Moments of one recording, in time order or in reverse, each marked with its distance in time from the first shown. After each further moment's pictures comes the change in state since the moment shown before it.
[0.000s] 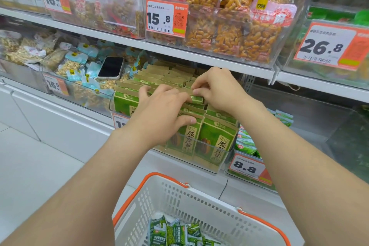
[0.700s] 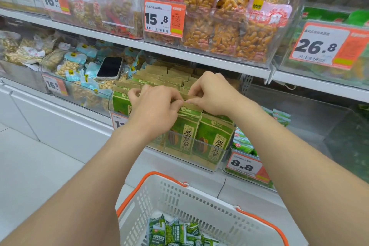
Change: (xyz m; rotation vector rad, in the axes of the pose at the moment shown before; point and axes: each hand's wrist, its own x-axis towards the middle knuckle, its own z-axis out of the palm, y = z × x) left_hand 0.006 0.002 0.003 -0.226 0.173 -0.282; right_hand -0.014 -0.017 -0.009 0.000 -0.160 -0.018
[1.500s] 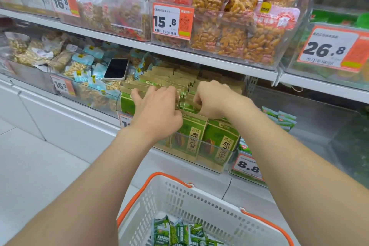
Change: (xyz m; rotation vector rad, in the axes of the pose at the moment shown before) left_hand -0.003 -0.008 -0.006 0.133 -0.121 0.014; right_hand 0.003 -0.023 0.000 -0.297 -0.208 0.117
